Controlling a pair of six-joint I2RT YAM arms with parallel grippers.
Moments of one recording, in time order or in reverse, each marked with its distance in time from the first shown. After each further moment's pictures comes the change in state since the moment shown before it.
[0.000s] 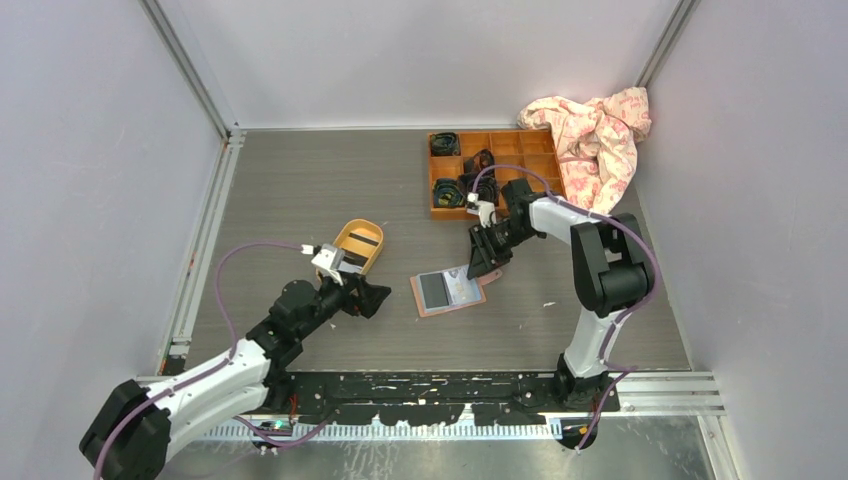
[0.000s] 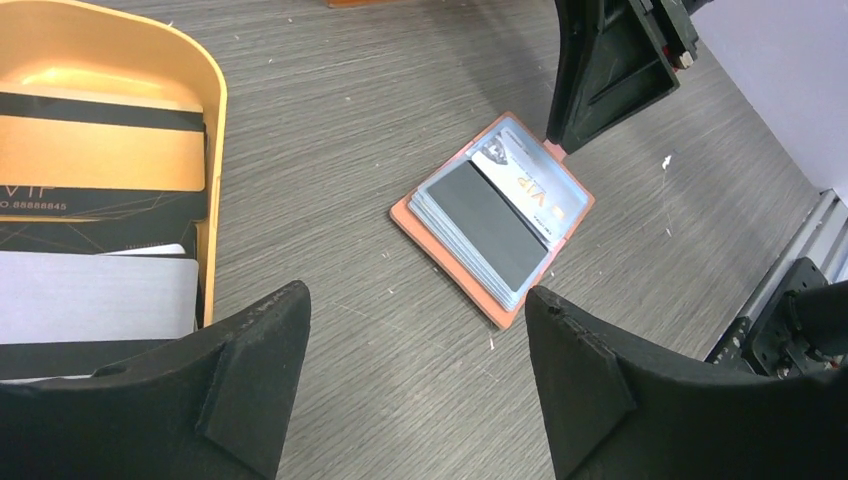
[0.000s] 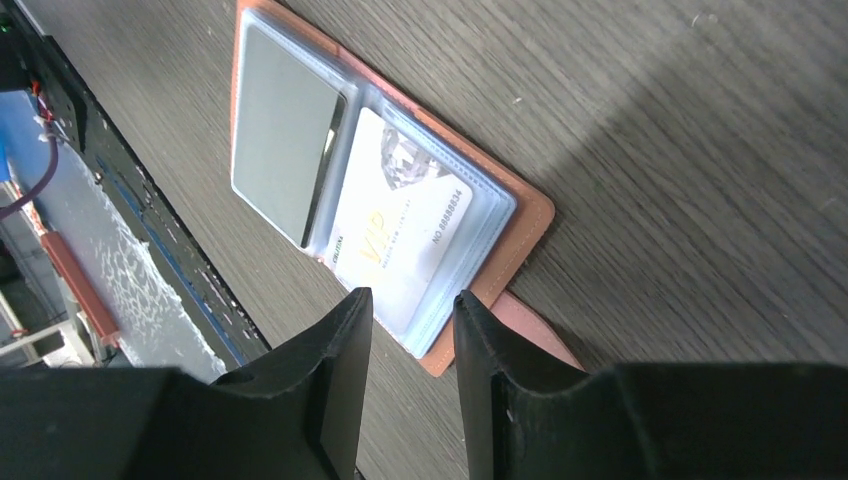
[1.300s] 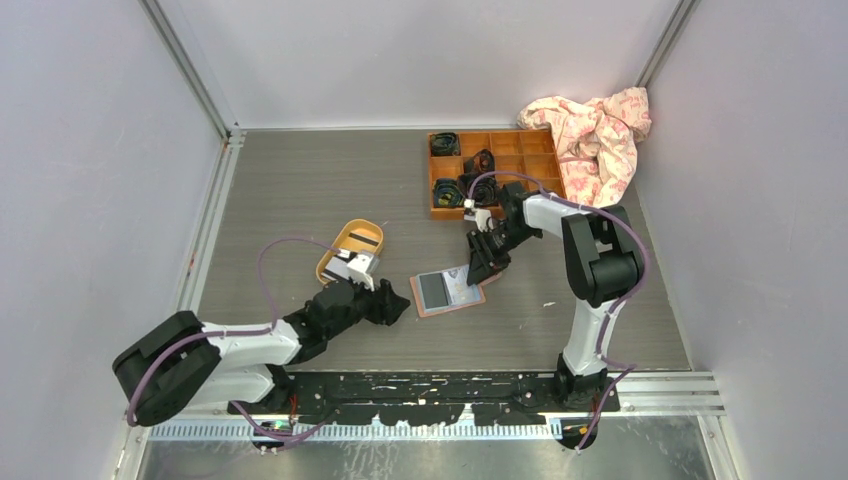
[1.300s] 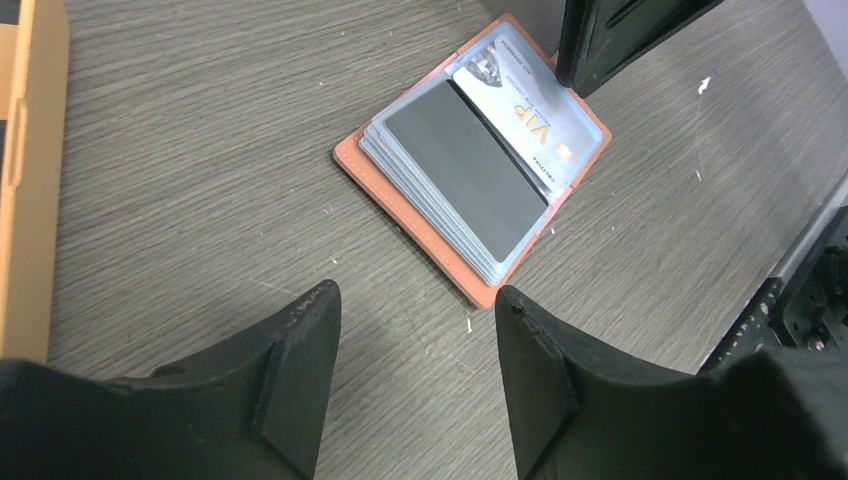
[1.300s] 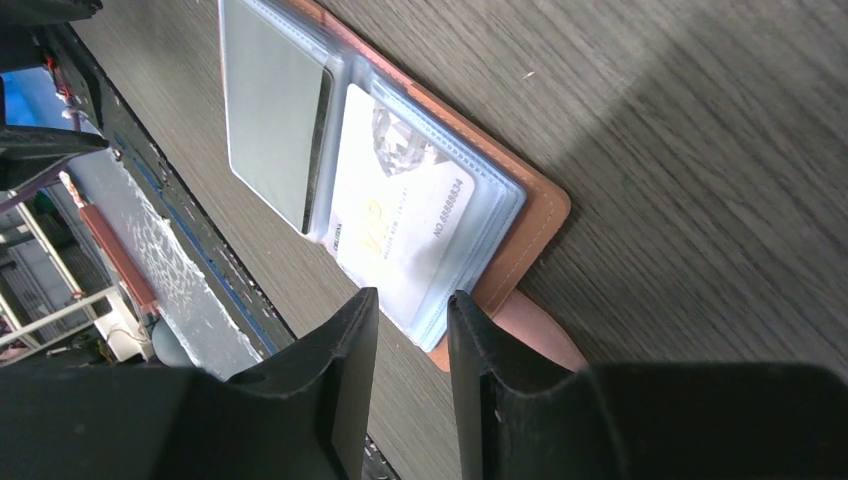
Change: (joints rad) left arm -0.187 0.405 0.050 0.201 -0.117 -0.072; right arm 0.009 0.088 0.050 -0.103 -0.017 -0.019
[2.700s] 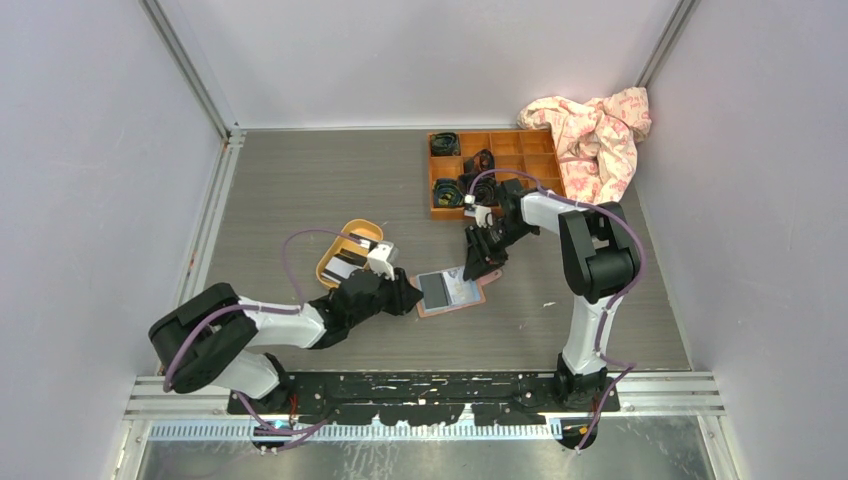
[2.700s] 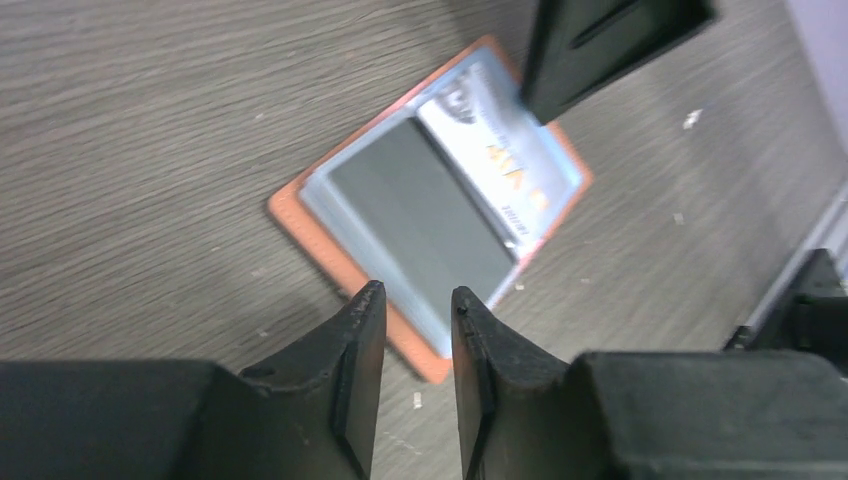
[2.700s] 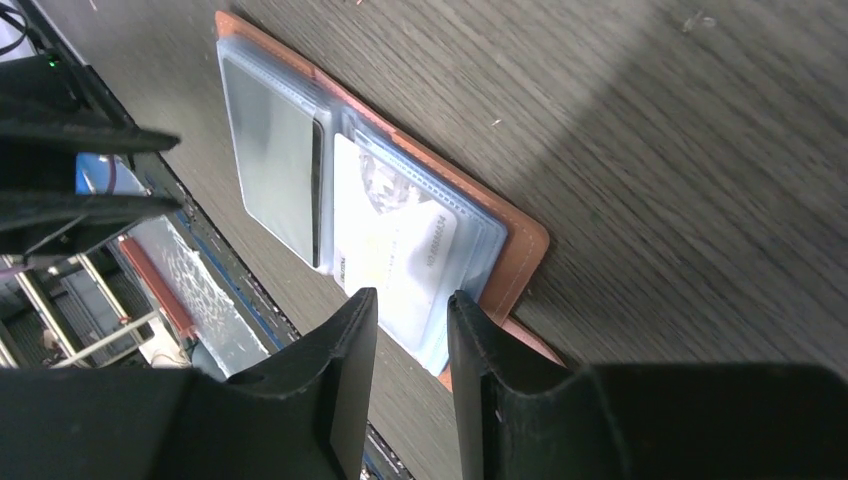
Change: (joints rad) left arm -0.051 0.277 0.178 0.015 -0.040 -0.092; right arm 0.002 0.042 0.036 0.025 -0.006 0.101
